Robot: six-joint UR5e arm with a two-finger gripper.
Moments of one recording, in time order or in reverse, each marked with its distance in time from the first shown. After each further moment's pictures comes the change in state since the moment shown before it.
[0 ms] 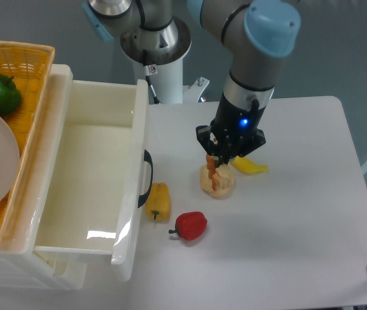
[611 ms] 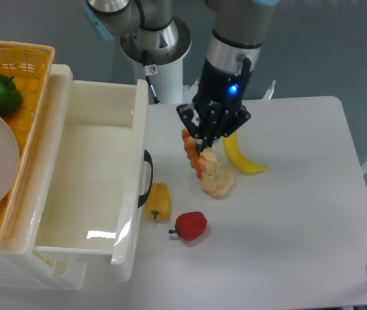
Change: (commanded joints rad) arm -0.028 0.112 -0.023 0.011 -0.098 -0.154
